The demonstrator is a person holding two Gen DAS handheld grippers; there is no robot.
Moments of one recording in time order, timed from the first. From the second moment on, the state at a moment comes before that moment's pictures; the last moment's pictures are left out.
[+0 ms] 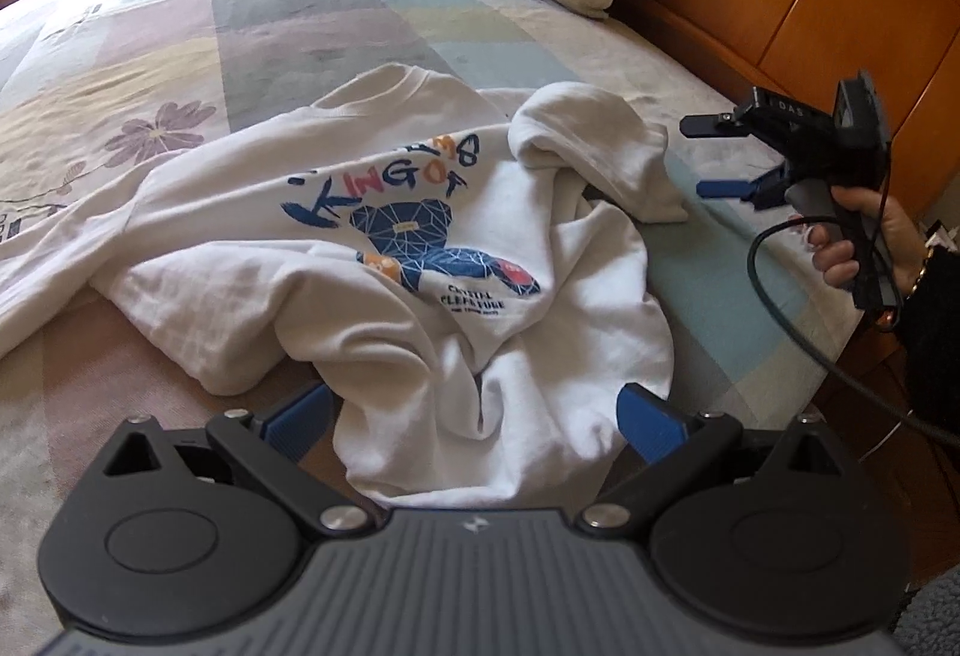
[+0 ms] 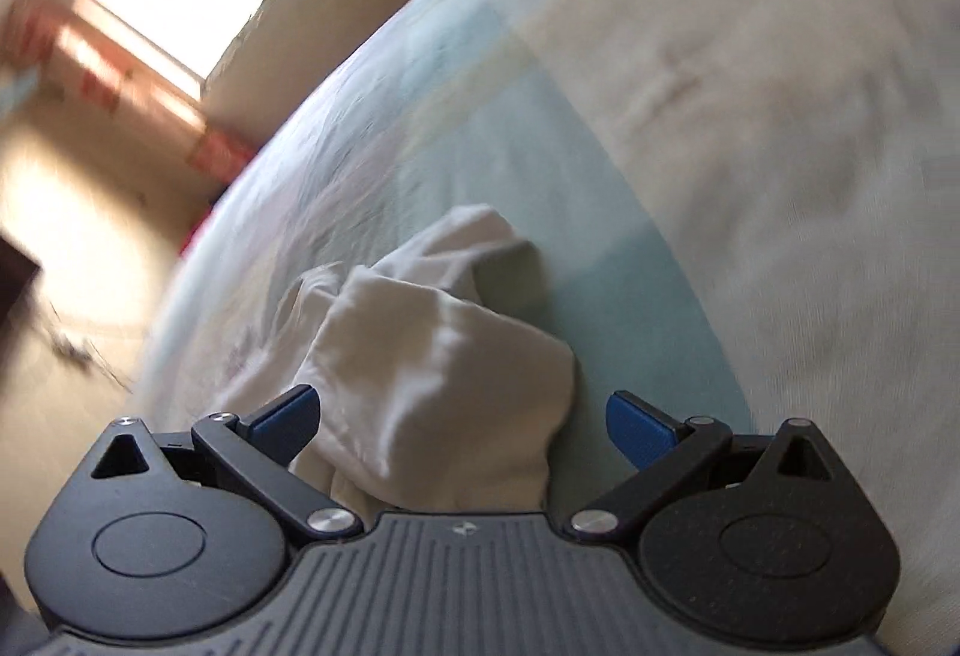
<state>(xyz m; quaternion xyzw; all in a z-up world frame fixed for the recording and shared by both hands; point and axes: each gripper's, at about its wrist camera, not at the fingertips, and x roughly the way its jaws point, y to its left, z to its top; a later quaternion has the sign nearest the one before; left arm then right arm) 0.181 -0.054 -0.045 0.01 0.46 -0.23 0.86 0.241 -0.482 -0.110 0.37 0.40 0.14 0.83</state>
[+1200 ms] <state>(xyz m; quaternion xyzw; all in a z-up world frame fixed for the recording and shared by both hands) 0.168 -0.061 -0.052 0.03 0.47 -0.23 0.85 0.248 -0.490 -0.106 0.36 0.35 0.20 0.84</state>
